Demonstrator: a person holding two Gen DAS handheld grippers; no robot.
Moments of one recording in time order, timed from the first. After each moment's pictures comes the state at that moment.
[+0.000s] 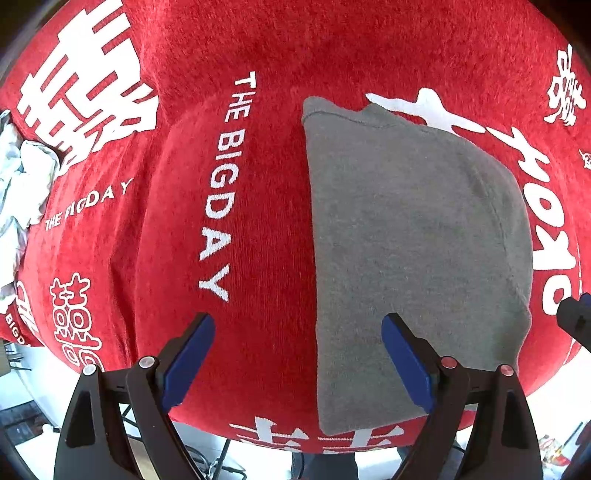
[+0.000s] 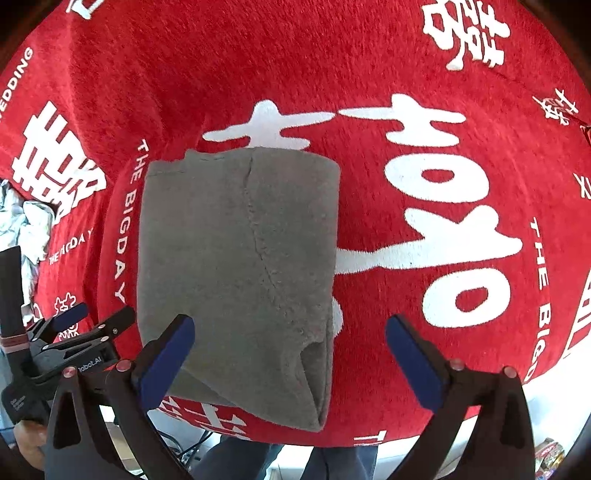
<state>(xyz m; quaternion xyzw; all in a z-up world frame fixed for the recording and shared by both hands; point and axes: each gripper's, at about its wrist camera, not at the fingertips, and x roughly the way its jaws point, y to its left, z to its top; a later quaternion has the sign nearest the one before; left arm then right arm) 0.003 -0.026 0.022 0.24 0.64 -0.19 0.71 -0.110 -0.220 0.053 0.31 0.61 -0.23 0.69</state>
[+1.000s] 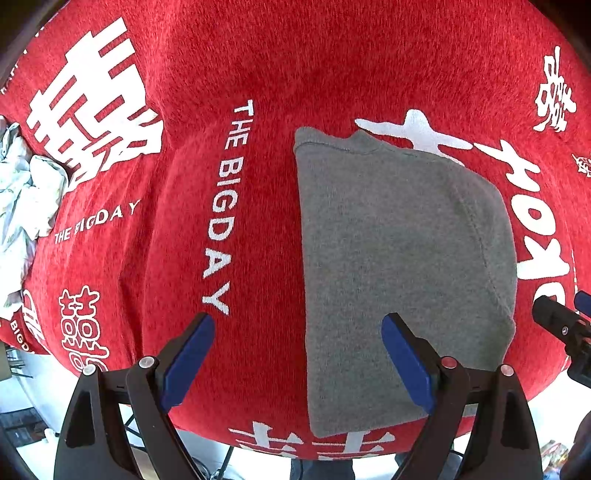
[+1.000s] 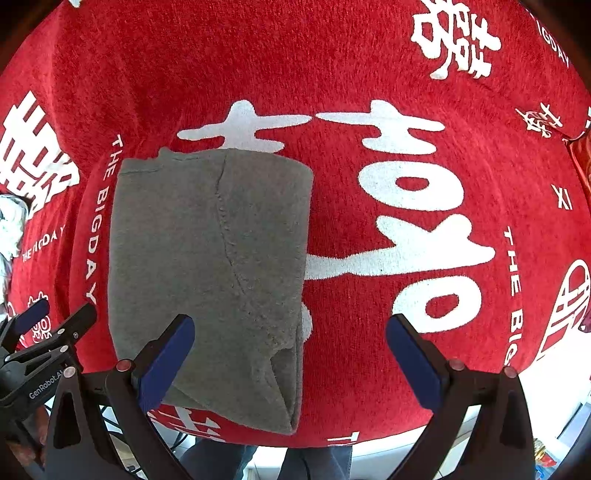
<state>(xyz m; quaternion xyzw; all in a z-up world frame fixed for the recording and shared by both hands) -0.006 -0.036 0.045 0.24 0.60 -0.20 0.73 -0.106 -0.225 0.055 0.26 0.63 -0.27 0.68</state>
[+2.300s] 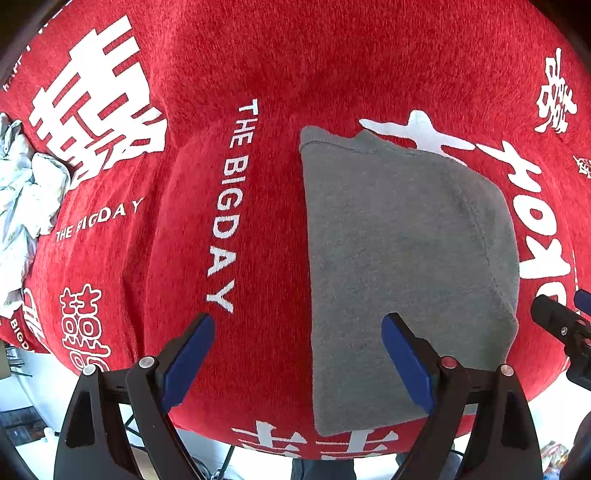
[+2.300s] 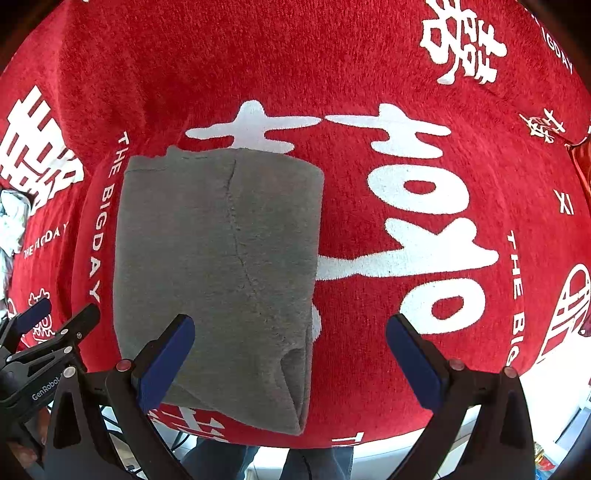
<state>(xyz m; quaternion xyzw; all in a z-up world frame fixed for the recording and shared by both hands) -0.005 -0.031 0.046 0.24 0.60 -0.20 0.74 -0.100 -0.217 0.057 0.26 0.63 -0.26 0.68</state>
